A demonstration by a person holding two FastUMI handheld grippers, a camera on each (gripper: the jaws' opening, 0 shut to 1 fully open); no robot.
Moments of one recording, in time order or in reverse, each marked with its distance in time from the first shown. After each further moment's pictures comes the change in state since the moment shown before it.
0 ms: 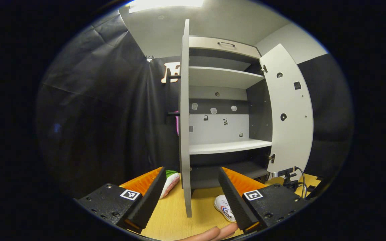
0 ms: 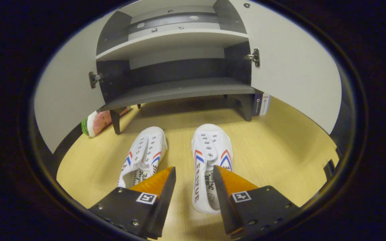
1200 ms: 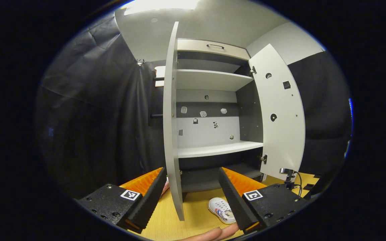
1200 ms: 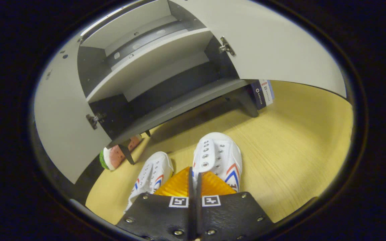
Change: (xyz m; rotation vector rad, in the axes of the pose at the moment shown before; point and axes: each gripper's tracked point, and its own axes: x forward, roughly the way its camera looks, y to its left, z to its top) left arm 0.006 -0.023 0.004 0.020 -0.052 -0.074; right arm 0.018 -0.011 0.029 0.313 -0.146 0.202
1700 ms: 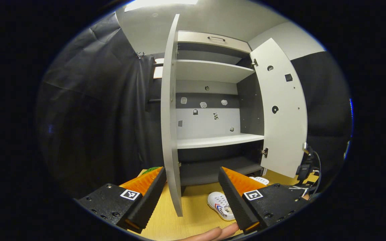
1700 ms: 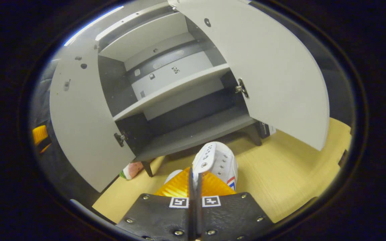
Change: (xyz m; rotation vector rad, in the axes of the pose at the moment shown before) left arm 0.007 -0.001 -0.031 -0.011 0.082 0.002; right arm -0.070 0.044 0.081 -0.086 -0.139 0.089
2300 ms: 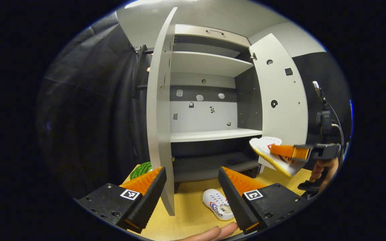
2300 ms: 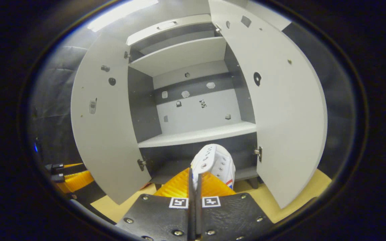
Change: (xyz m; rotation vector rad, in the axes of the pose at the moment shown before) left arm 0.020 -0.015 -0.017 -0.005 0.044 -0.025; right arm -0.039 0.068 0.150 -0.217 -0.136 0.097
